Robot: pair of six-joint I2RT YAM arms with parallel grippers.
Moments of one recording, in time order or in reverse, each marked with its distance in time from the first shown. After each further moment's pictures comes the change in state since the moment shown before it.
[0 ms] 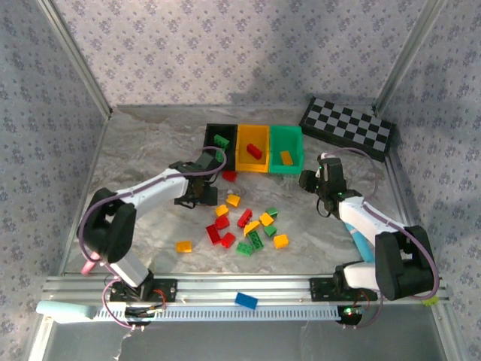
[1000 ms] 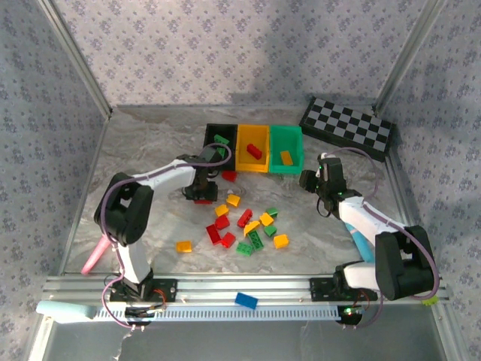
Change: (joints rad) left arm 0.053 0.150 0.105 0.039 0.117 0.084; right arm 0.000 0.000 0.001 0.000 0.015 -0.008
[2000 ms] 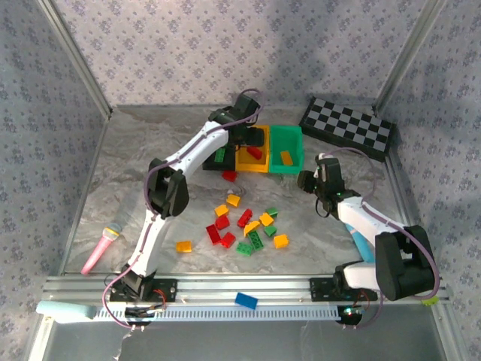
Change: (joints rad) left arm -0.066 0.526 1.071 -0.153 0.058 0.004; right arm 0.027 0.000 0.000 0.001 -0.001 0.000
